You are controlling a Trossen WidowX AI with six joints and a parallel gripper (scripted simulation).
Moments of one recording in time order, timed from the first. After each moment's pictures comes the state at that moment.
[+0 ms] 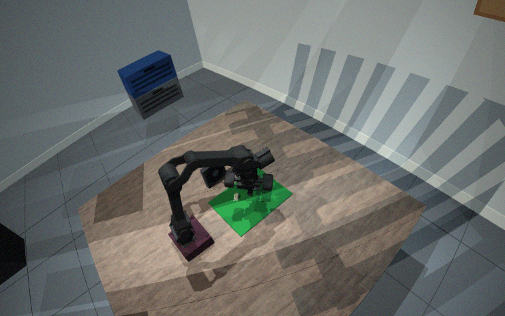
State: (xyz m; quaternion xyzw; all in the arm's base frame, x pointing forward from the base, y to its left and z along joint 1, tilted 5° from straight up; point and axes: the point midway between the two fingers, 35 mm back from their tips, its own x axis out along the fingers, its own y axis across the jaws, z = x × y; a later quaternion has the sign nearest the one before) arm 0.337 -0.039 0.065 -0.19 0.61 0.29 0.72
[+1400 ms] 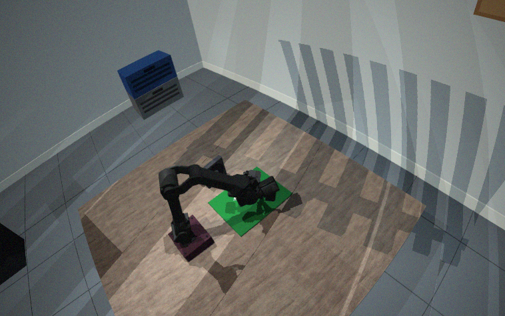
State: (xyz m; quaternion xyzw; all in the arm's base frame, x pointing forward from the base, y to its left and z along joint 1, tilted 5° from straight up) arm 0.341 -0.050 0.044 -0.08 0.41 0.34 0.84
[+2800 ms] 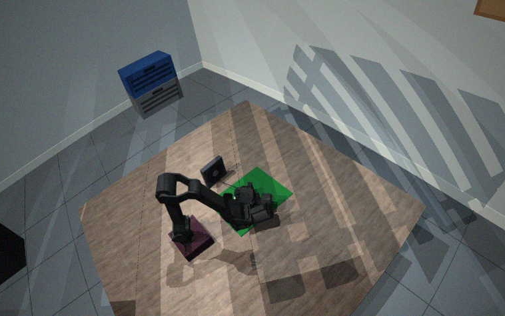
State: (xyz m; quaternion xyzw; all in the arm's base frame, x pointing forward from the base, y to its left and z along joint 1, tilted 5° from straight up) arm 0.311 -0.062 0.060 -0.05 0.16 0.36 0.92
